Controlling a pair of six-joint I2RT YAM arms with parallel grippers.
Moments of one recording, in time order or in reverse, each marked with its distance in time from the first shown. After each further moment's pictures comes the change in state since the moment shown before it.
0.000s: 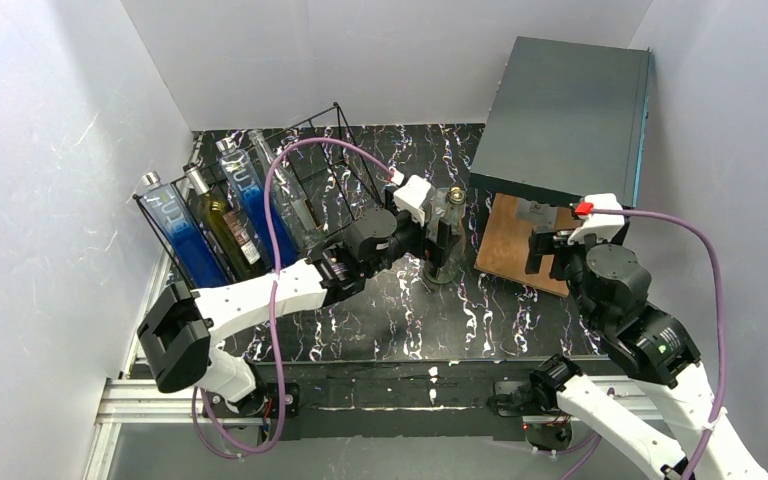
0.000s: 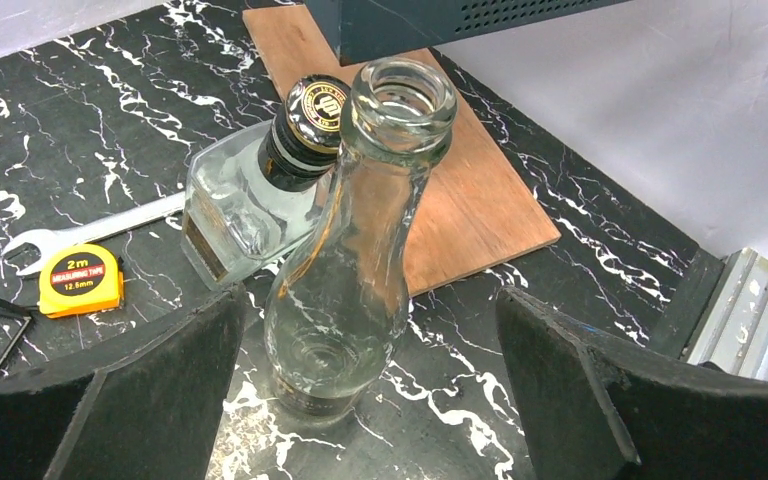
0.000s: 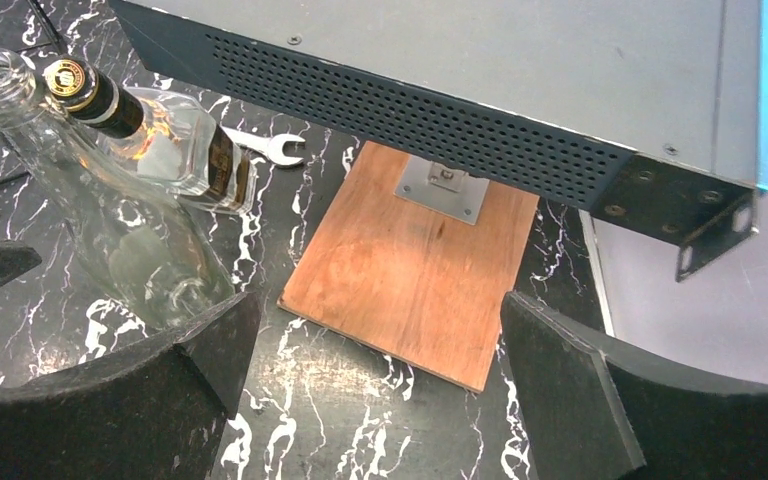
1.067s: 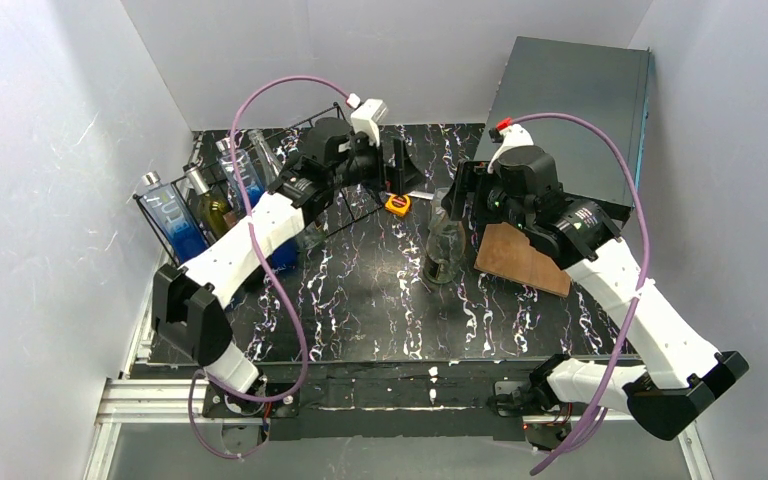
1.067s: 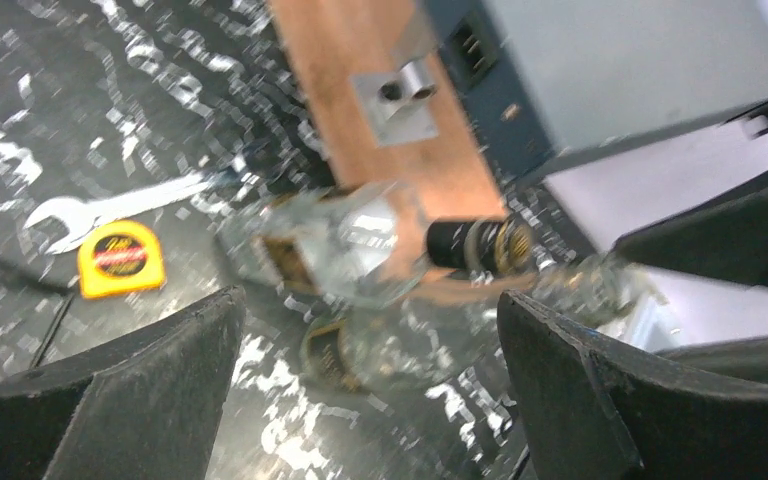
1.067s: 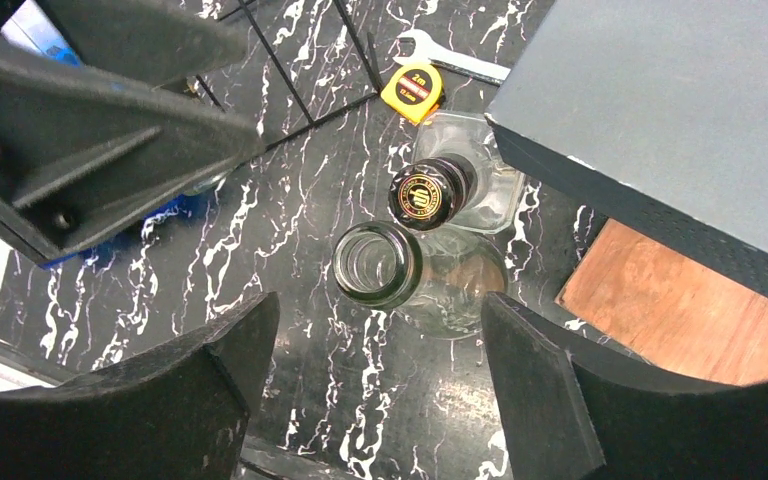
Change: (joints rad) left arm 0.426 0.119 0.397 -0.478 0.507 -0.154; right arm 0.001 0.632 0.407 -0.029 -0.433 0.397
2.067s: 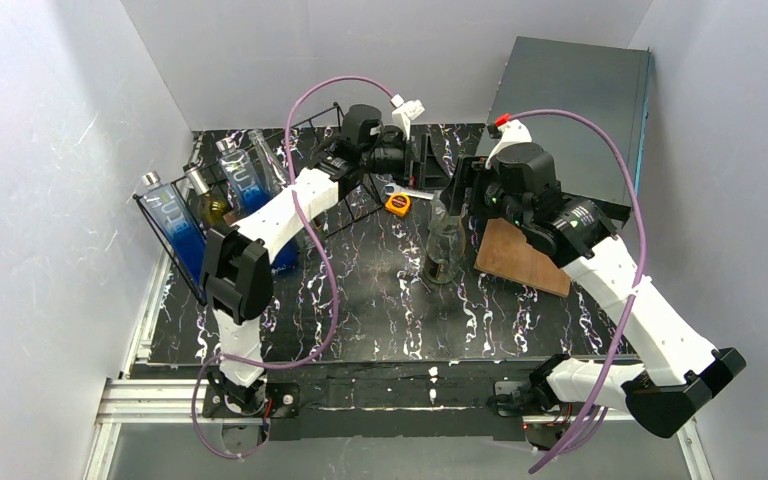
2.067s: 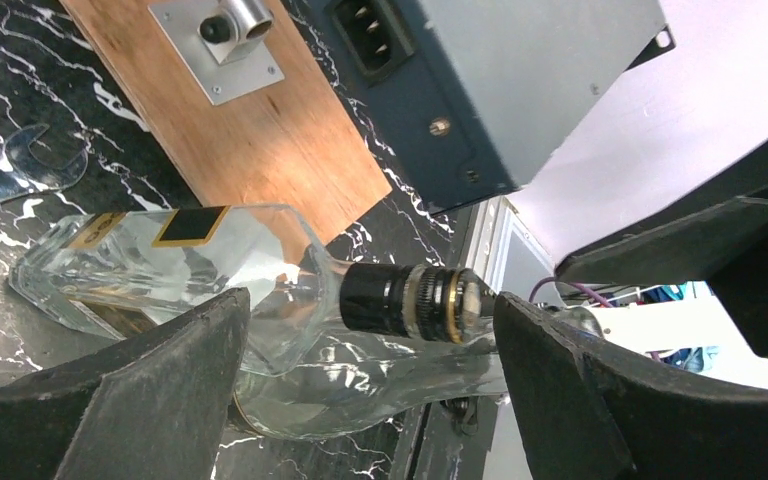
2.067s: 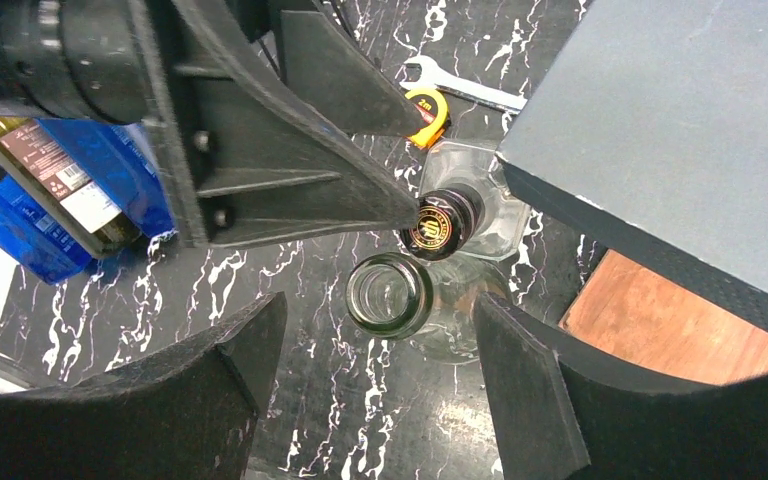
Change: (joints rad) left arm 0.000 0.337 0.275 0.070 0.439 -0.147; right arm 0.000 0.013 0.000 0.051 0.010 -0.013
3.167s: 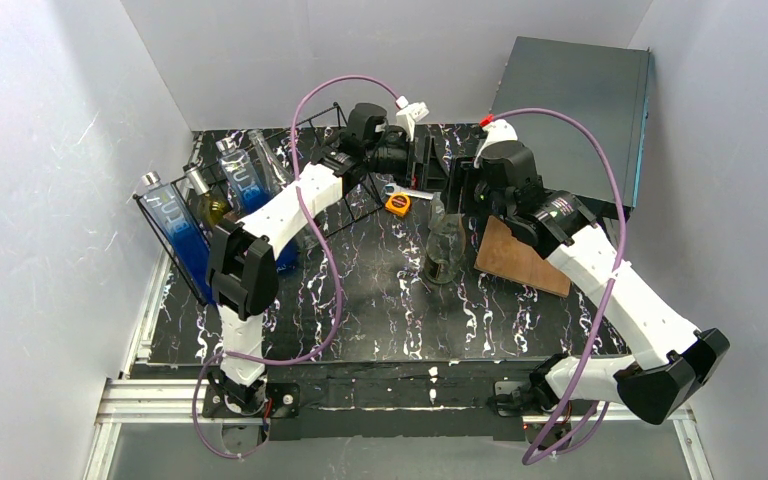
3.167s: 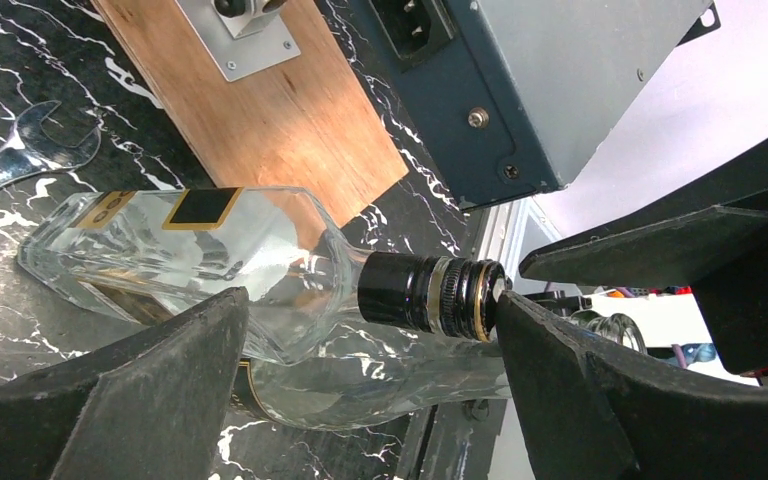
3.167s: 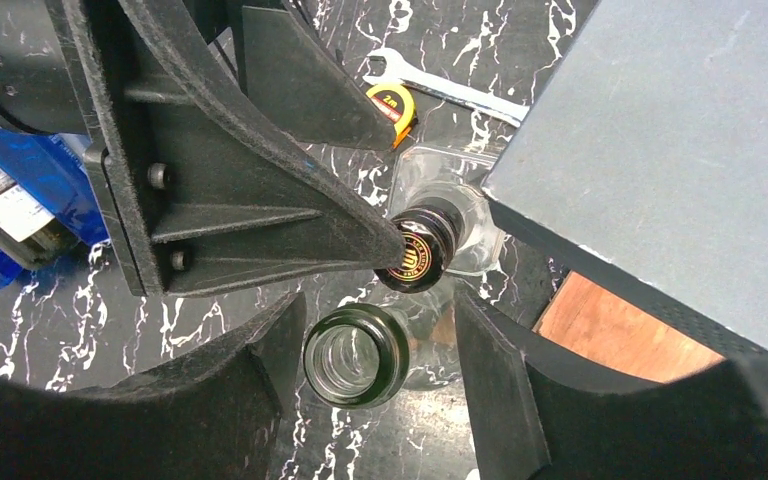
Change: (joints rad) left arm 0.000 0.058 0.071 -0.116 -0.004 0.060; right arm 0.000 0.072 -0.015 0.032 0.042 -0.042
